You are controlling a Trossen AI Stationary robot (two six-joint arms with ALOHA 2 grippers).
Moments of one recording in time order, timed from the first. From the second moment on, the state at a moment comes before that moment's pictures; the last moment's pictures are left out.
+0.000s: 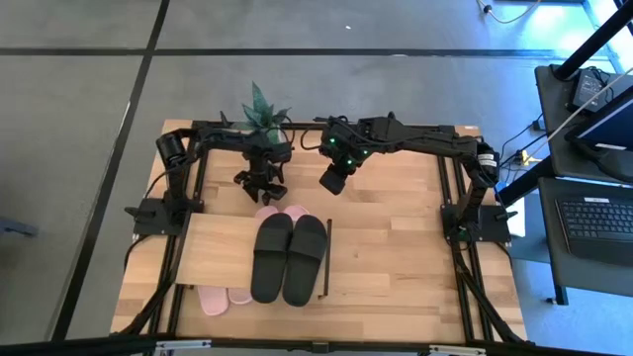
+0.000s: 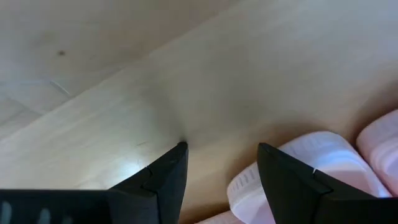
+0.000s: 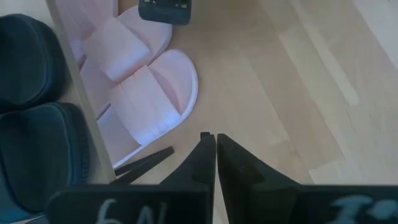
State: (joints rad) left arm 0.53 1.89 1.07 -1.02 0.42 -0.51; right arm -0.24 1.84 1.76 -1.02 -0.21 0.33
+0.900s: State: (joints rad) left arm 0.49 1.94 1.15 -1.02 0.46 -0.27; right arm -0.24 1.84 1.76 -1.02 -0.21 0.31
